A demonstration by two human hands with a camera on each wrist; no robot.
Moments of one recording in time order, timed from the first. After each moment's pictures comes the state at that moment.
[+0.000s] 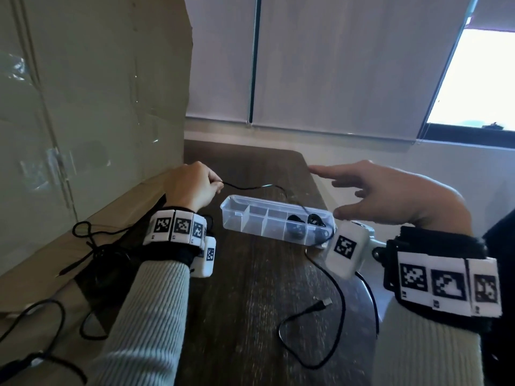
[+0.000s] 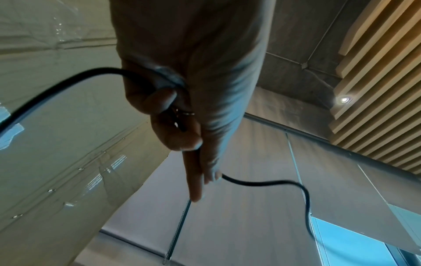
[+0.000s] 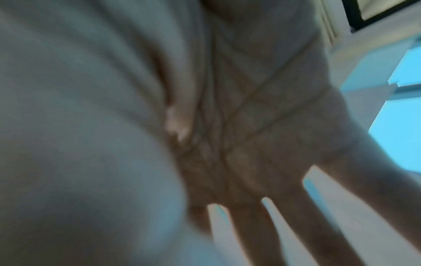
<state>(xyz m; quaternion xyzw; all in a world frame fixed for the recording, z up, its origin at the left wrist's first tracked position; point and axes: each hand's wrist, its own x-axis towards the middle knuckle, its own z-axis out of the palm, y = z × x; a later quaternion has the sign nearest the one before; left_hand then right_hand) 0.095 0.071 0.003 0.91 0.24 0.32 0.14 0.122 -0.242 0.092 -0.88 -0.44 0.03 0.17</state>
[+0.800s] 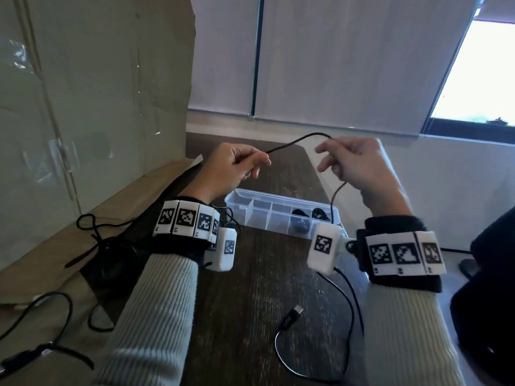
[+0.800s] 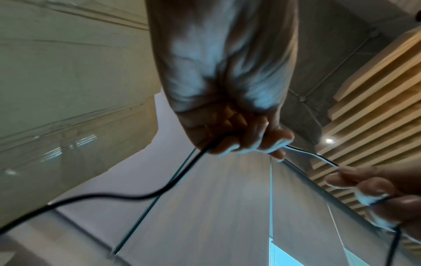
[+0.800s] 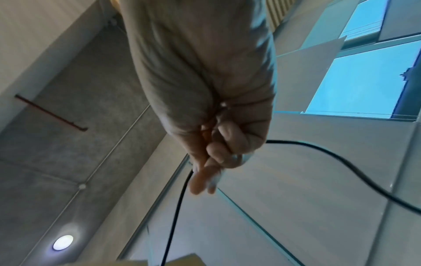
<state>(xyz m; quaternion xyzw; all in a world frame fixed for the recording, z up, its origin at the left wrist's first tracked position) 0.089 0.030 0.027 0.83 -0.09 0.32 0.45 0.171 -0.185 0.064 -0.75 -0.30 -0.09 0.58</state>
